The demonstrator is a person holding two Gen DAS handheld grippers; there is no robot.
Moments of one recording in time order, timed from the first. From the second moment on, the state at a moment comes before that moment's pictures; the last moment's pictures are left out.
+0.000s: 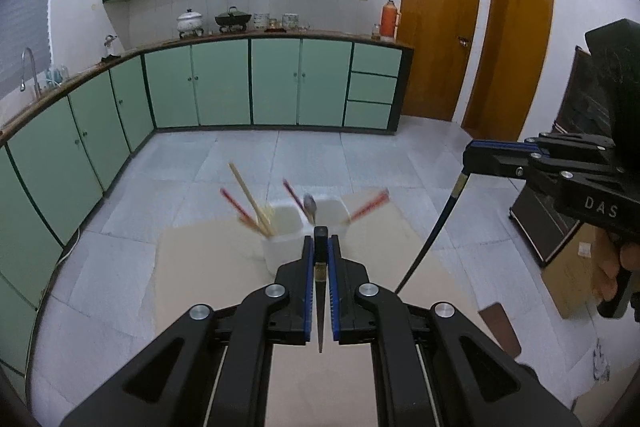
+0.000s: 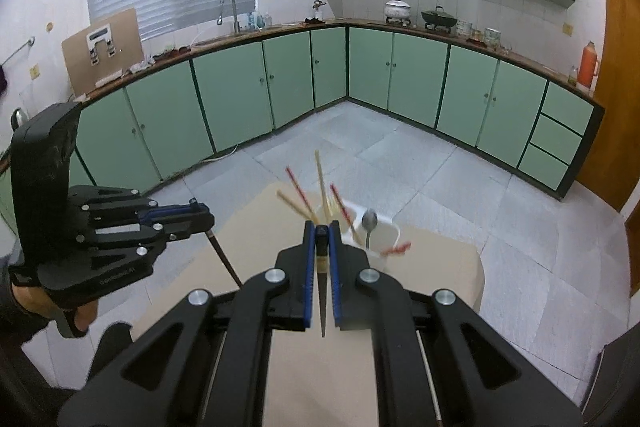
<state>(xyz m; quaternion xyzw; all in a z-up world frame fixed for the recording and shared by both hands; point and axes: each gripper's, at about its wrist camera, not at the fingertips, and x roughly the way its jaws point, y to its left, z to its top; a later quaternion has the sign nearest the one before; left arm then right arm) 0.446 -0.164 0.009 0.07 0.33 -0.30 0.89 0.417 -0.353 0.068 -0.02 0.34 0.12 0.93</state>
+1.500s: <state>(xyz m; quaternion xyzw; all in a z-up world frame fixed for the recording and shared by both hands) 0.559 -0.141 -0.018 0.03 0.31 -0.20 0.93 0.491 -0.394 0.019 0.02 0.30 0.03 0.95</state>
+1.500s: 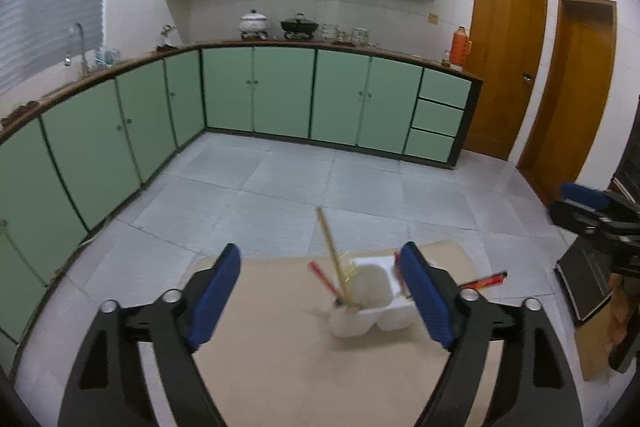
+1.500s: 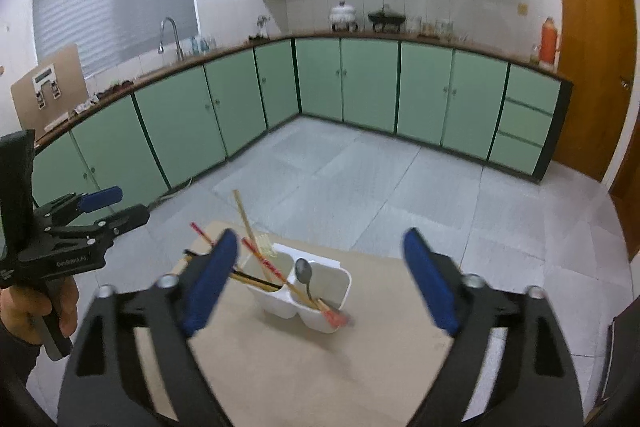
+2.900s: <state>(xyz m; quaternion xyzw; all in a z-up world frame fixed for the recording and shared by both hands) 0.113 -0.014 -0.039 0.02 0.28 -0.11 0.95 0.072 -0.256 -0.044 0.03 0.23 -0.10 0.97</state>
